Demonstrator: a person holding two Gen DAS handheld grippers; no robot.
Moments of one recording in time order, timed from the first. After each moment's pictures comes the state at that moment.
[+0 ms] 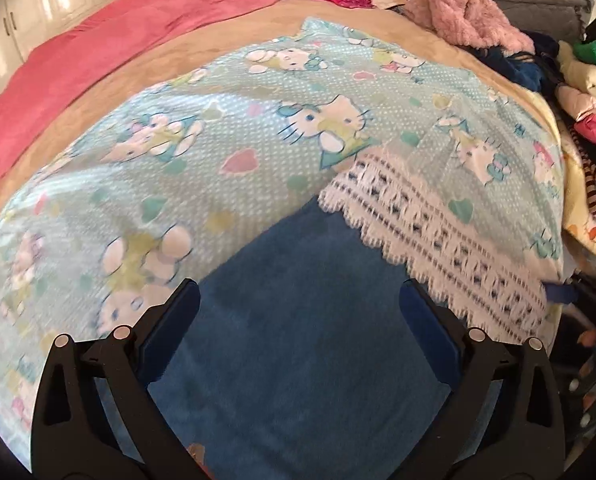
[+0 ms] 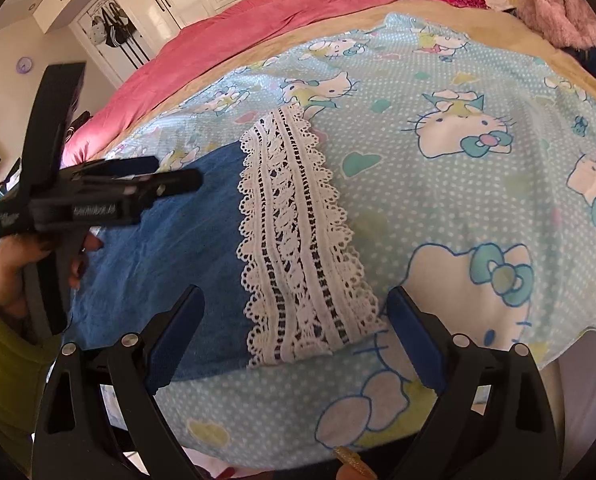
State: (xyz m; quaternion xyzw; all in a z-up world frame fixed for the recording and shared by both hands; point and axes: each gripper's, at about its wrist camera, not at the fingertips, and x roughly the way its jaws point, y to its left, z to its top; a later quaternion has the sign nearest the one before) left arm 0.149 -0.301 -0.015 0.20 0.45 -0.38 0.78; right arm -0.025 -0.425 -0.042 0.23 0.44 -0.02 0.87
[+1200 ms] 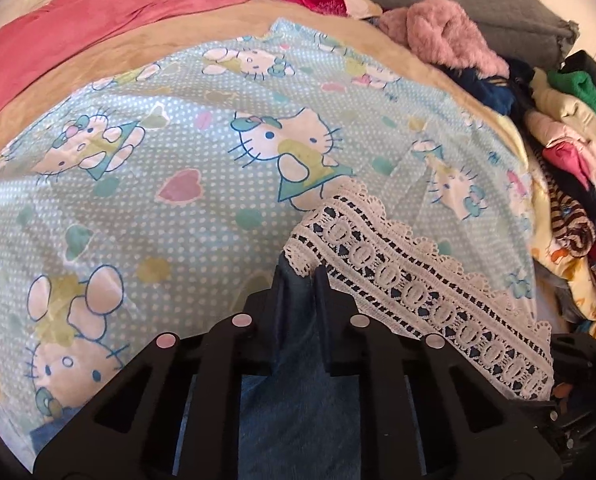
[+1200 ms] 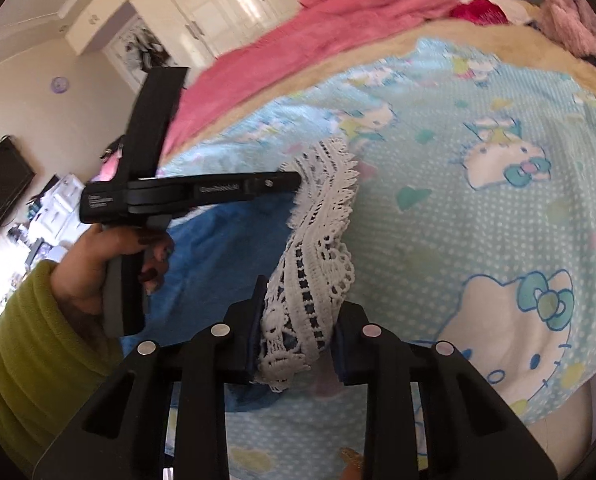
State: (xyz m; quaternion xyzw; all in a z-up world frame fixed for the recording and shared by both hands) left arm 0.172 -0.322 -0.030 0.13 0.46 -0.45 0.75; right arm -0.027 -0.410 -0.028 0.25 0.36 0.04 0.90
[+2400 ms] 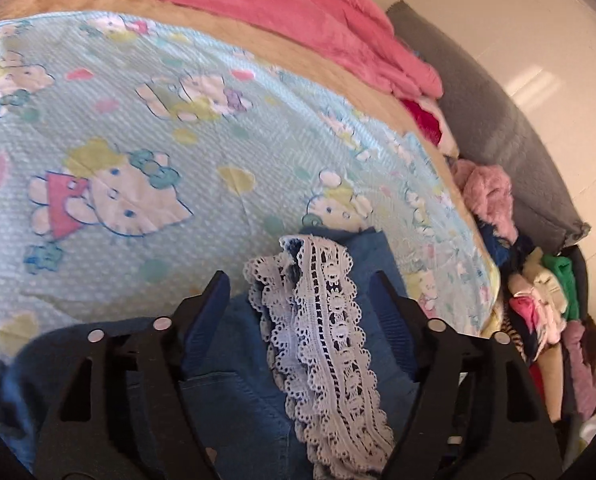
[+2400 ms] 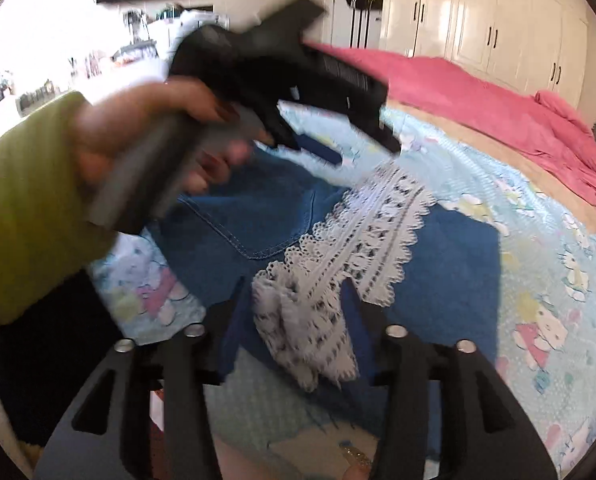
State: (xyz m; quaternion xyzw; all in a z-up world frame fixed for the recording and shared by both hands) left arm 0.173 -0.025 -0.013 -0.15 0.49 -0.32 0.80; right arm -0.025 -0.139 -0.001 -0.10 0.35 0.24 0.90
